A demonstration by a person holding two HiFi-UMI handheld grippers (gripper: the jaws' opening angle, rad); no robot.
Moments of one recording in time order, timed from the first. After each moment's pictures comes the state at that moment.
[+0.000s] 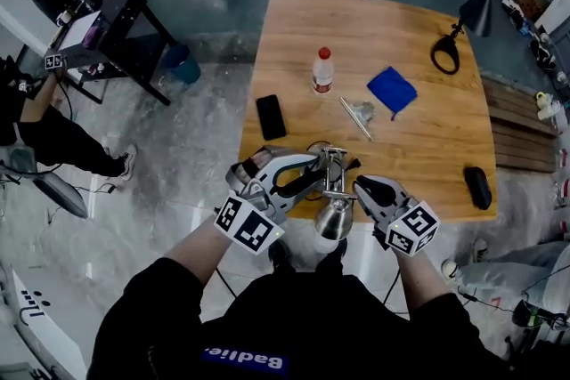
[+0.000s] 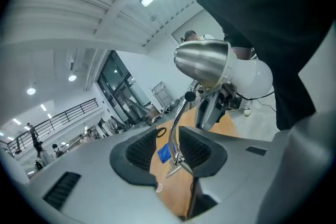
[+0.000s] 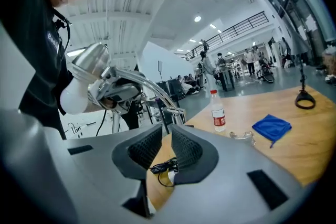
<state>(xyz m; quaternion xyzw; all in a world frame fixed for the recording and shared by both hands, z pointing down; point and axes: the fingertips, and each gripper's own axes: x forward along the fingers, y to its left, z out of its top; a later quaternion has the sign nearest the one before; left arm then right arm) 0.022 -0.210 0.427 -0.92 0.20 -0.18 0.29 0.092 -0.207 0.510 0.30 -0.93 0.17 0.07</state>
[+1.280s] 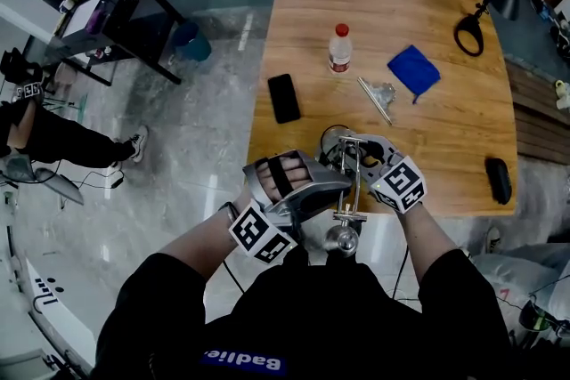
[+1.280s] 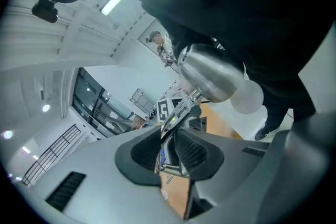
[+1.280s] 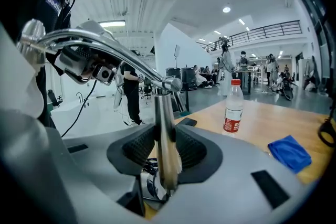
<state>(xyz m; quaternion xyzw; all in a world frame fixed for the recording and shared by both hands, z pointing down) 0.049 -0.167 0.470 -0.88 0.07 -0.23 0.42 0.034 -0.275 0.582 0.23 -0.95 0.08 0.18</state>
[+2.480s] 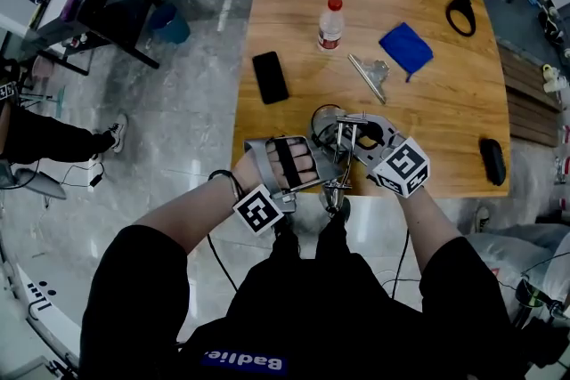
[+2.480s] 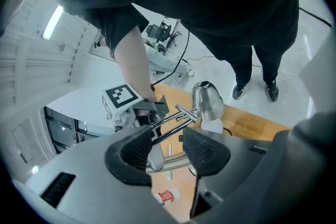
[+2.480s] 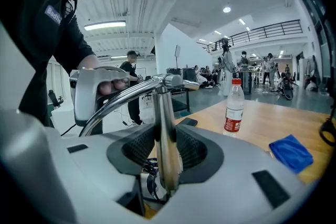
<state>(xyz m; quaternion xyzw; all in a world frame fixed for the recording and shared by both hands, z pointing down) 0.038 -0.162 0.574 -0.75 -0.05 -0.28 0.59 0.030 -0.276 0.583 0.23 -0.95 0.08 0.17</state>
